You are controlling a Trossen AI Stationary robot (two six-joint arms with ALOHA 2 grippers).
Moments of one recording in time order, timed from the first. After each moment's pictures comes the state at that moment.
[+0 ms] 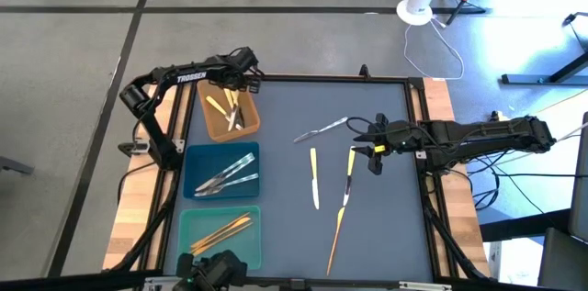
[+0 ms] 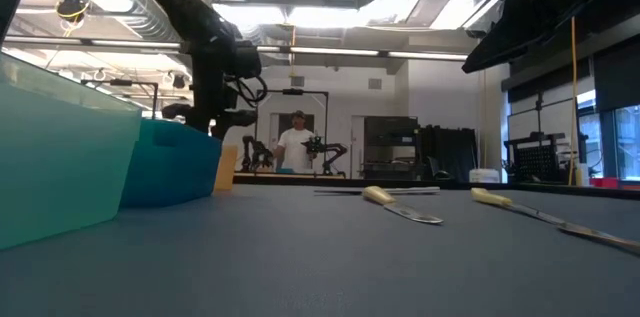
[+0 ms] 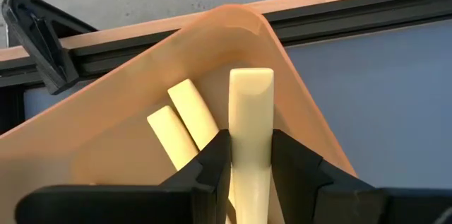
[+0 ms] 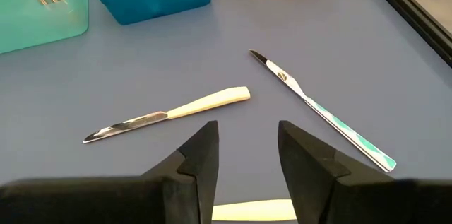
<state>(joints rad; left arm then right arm) 0.81 1.72 1.14 -0.65 -0.33 -0.57 0.04 0.86 0.64 -0.42 0.17 0.19</state>
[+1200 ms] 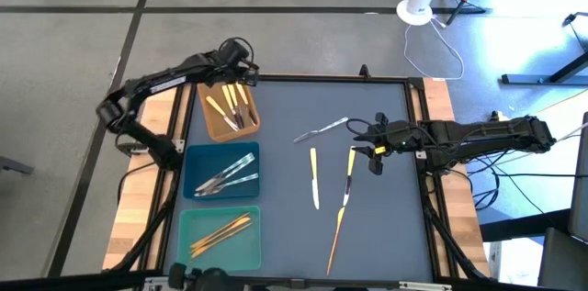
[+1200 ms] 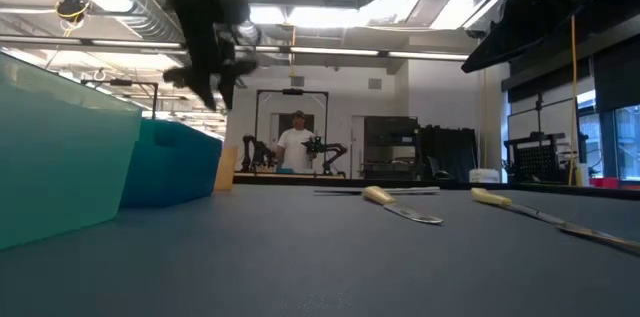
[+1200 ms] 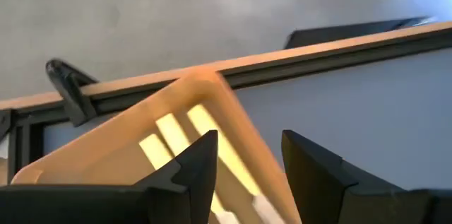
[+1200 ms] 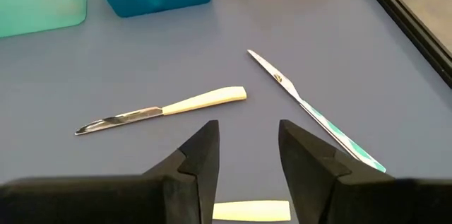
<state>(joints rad) 0.75 1.48 1.14 -0.65 -0.32 -0.55 0.04 0.86 0.64 -0.42 0.17 0.12</state>
